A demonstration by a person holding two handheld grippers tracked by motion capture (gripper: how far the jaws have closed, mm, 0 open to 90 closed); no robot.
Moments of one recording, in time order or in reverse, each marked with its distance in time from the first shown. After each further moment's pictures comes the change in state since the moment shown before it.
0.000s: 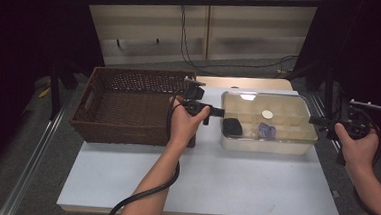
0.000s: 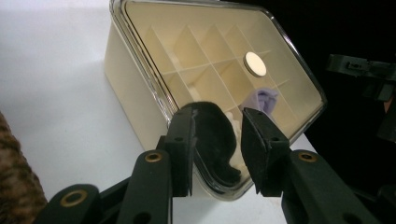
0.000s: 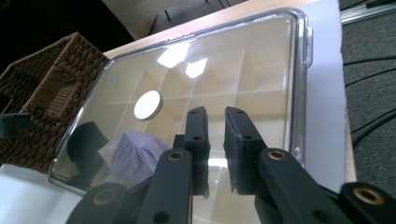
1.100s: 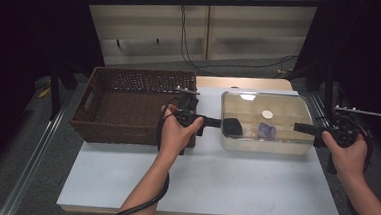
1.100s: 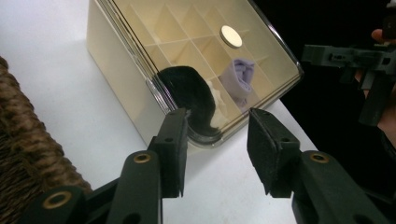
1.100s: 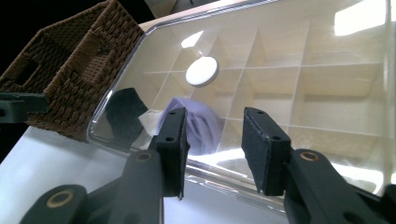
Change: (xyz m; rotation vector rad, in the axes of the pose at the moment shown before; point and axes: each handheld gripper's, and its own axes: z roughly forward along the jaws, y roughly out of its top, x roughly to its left) left arm -0.008 -0.027 -0.027 0.016 -0.050 0.064; right arm 0.039 -0.022 0.003 0.051 0.073 -0.082
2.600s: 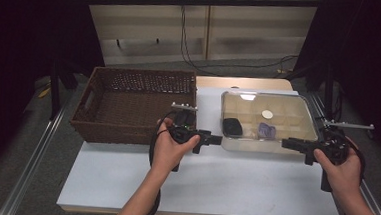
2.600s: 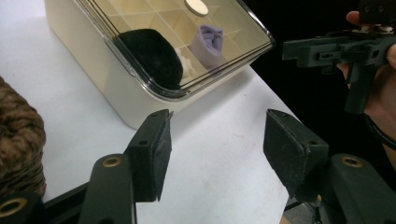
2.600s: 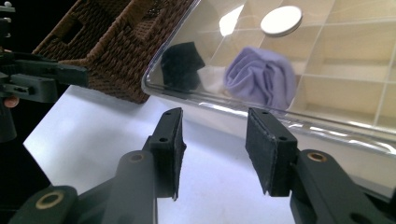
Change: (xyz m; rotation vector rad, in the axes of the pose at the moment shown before) left arm -0.014 -0.039 -0.014 0.004 -0.075 0.080; right arm 0.037 -0.035 -0.006 0.064 0.121 -0.082
